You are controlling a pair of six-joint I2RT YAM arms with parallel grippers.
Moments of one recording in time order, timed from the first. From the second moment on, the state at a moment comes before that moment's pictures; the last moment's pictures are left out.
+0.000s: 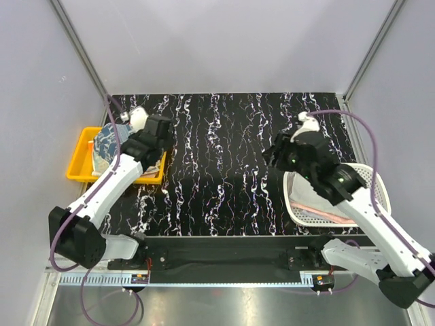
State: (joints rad) left arm -0.44 1.31 1.15 -0.59 -0.53 -0.84; right arm 0.62 0.95 1.13 -0.65 0.21 0.60
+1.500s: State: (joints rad) left arm -0.09 1.52 1.10 -0.66 -0.61 -0.82; right arm 0.62 1.08 0.99 -0.51 0.11 0.61
